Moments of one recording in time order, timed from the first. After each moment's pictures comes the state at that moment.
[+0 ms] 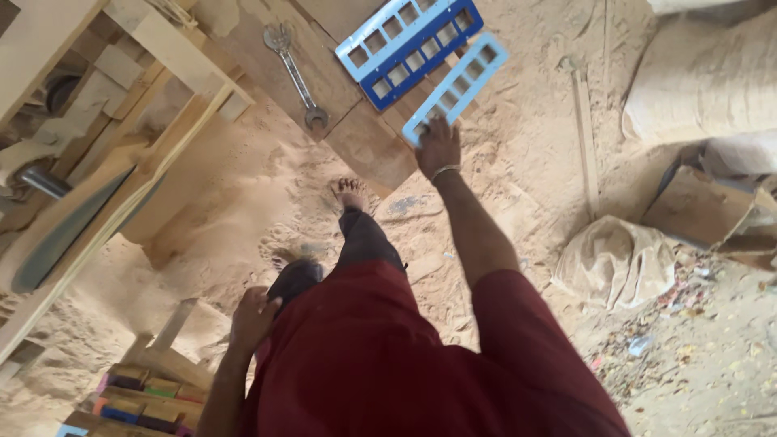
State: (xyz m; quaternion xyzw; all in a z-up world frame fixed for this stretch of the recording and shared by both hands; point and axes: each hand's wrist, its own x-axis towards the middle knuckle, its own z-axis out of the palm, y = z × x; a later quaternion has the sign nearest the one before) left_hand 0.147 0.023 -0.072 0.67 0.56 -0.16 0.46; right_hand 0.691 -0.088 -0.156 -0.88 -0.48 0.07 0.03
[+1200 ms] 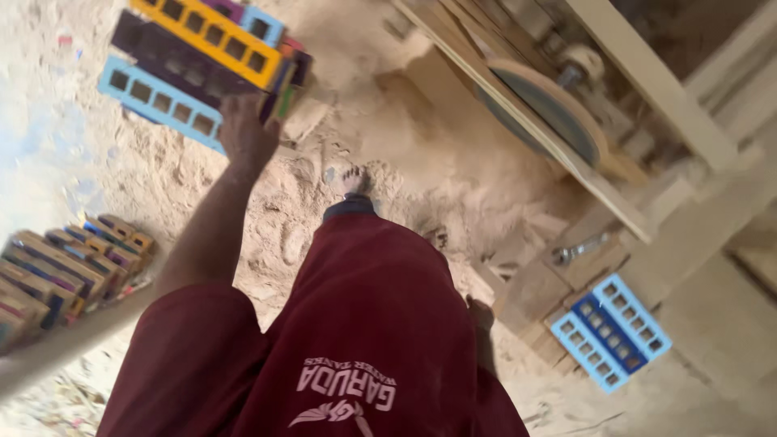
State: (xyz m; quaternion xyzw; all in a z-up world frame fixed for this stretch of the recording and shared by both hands) left_hand -0.218 -0.069 -0.011 0.33 0.92 0.19 0.11; right_hand 0.417 -0.073 -0.106 -0.76 -0.47 0.44 -0.08
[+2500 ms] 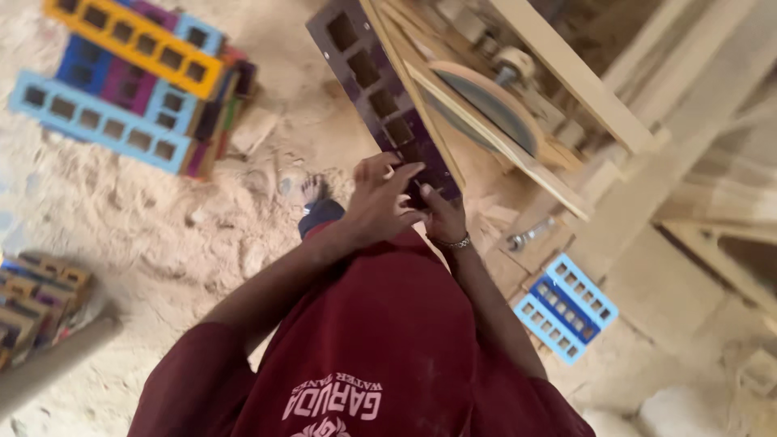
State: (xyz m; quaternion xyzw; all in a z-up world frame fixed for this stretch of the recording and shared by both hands) left_hand 0.066 0.017 0.114 0.66 0.64 0.38 0.09; right_hand 0.236 0.093 0.073 -0.32 -0.33 0.83 0.31
